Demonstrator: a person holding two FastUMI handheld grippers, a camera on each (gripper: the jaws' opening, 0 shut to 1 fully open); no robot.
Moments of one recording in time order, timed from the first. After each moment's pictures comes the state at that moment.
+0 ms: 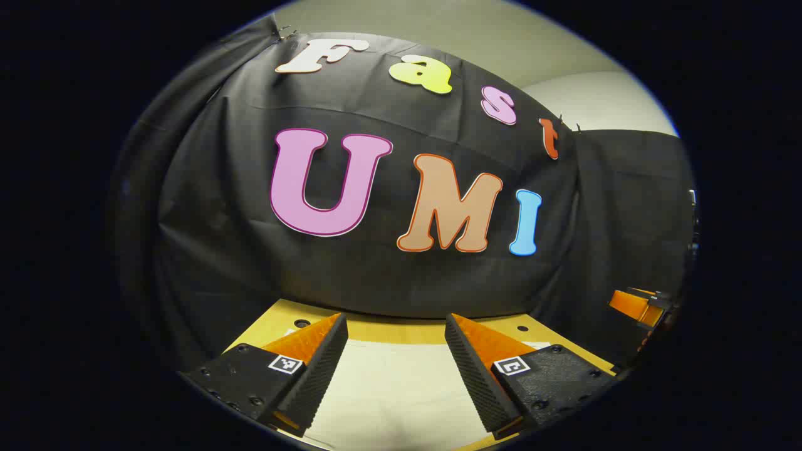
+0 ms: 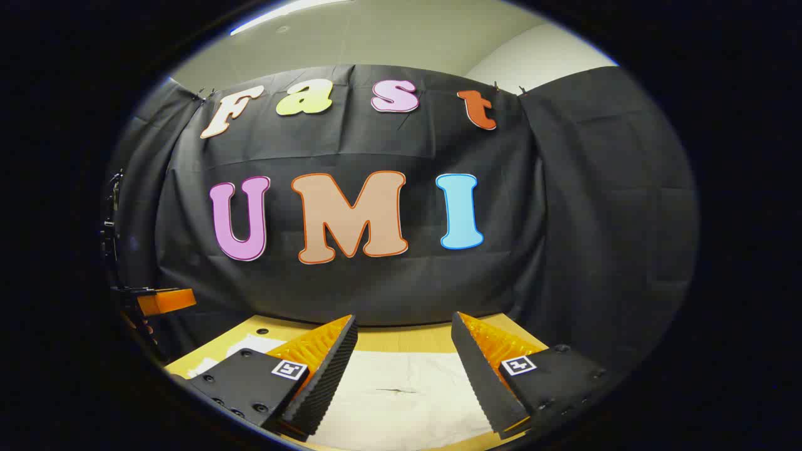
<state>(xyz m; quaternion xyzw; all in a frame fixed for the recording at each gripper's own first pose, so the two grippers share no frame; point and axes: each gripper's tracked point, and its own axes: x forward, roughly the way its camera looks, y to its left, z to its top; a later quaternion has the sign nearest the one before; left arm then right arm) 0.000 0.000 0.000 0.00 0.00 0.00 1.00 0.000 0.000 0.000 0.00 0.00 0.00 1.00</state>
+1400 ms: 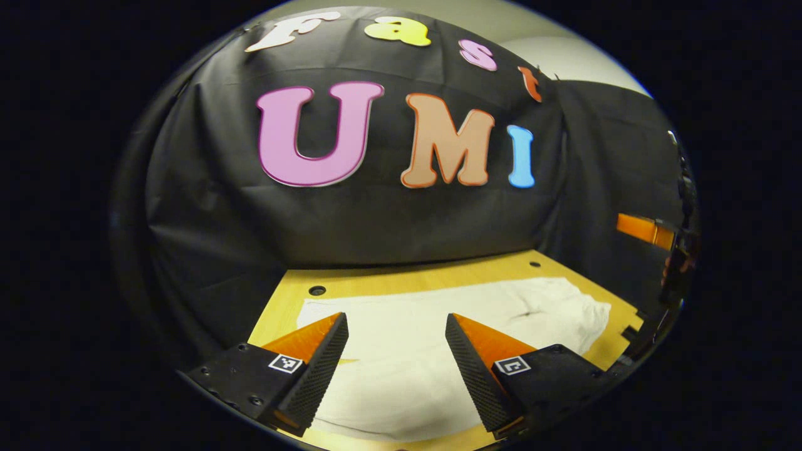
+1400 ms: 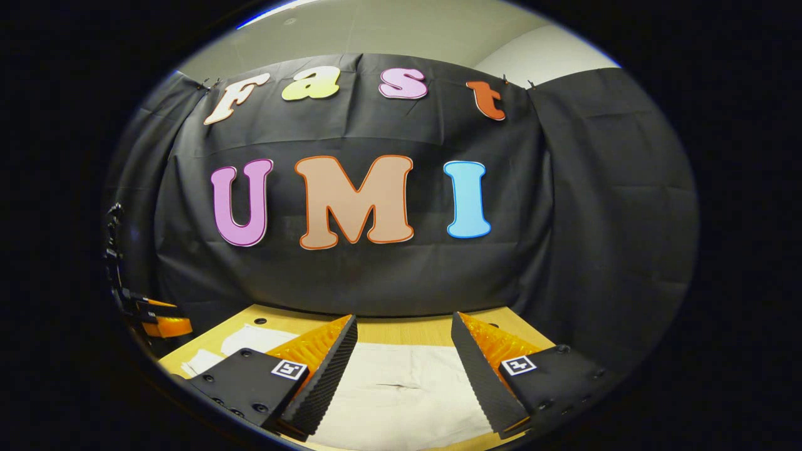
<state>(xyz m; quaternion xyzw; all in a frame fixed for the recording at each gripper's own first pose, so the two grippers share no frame) -0.019 0.064 -0.102 0.10 0.15 -0.06 0.98 0.008 0.017 -0.029 -0.01 0.03 0.01 1.00</state>
